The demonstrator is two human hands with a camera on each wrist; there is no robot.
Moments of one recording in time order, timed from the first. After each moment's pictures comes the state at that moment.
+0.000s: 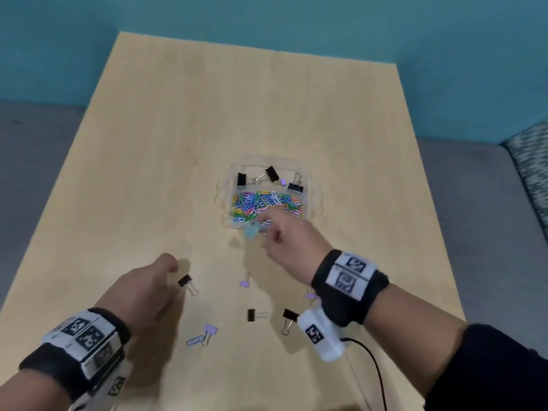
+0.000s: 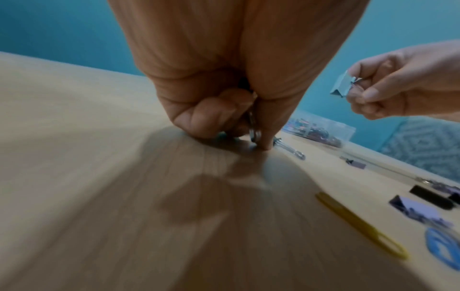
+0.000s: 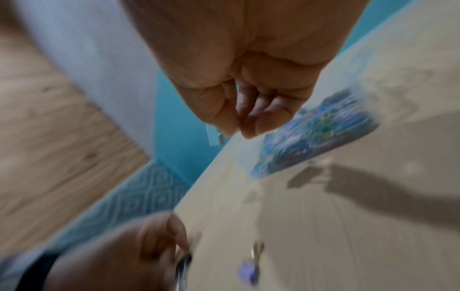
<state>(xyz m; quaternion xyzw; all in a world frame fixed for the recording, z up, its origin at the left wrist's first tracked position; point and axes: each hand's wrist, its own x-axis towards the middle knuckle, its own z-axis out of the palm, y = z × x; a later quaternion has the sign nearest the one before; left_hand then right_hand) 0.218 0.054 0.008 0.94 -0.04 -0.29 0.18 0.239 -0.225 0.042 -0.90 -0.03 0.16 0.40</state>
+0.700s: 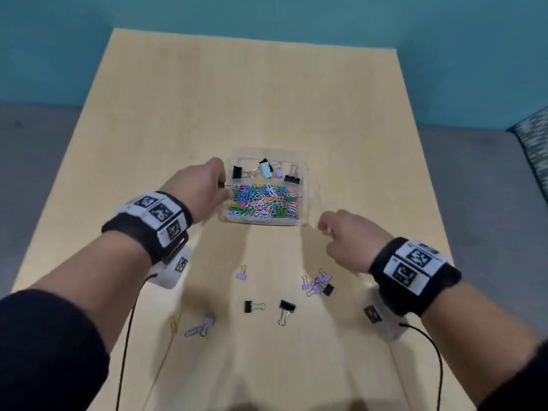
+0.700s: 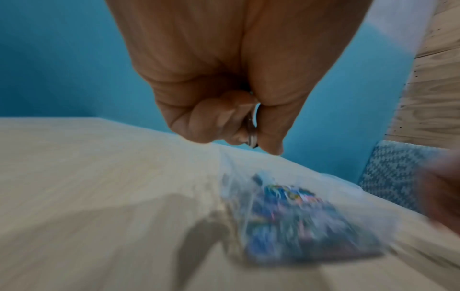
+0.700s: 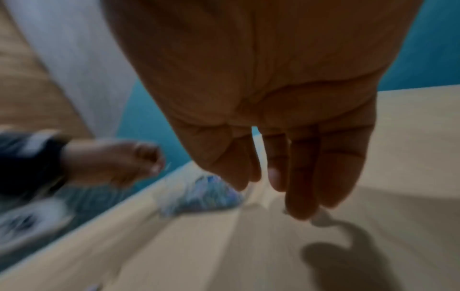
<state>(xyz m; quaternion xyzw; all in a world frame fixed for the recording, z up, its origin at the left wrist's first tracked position) 0.339 -0.043 0.045 0.97 -0.15 -0.15 0.15 0.230 -0.316 0.055 -0.94 0.00 0.31 0.15</state>
